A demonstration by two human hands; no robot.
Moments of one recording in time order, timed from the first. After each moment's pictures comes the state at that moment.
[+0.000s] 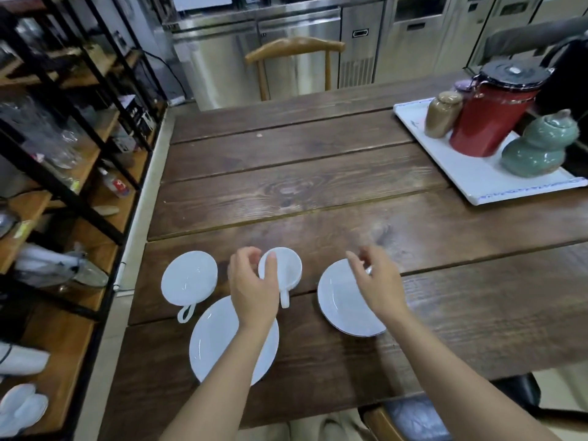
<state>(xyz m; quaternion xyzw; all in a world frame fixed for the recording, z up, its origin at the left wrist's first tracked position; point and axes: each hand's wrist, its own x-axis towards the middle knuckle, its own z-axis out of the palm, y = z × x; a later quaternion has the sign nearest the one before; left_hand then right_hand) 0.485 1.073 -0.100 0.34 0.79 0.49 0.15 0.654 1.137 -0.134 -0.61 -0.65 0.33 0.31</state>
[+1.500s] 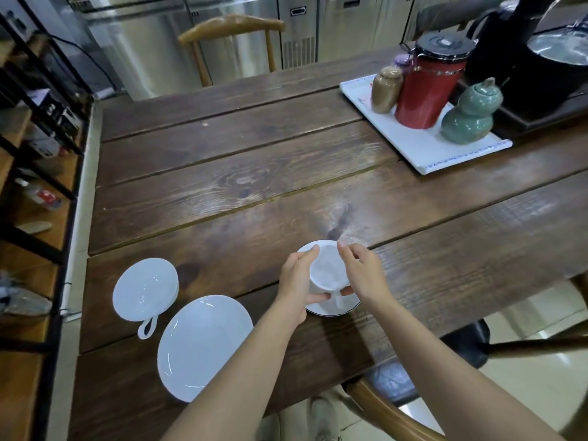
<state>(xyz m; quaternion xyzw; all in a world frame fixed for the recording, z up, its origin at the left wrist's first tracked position) 0.559 1.102 -0.109 0.17 0.65 0.39 0.63 0.671 1.118 -0.126 -0.67 -0.46 0.48 0.33</state>
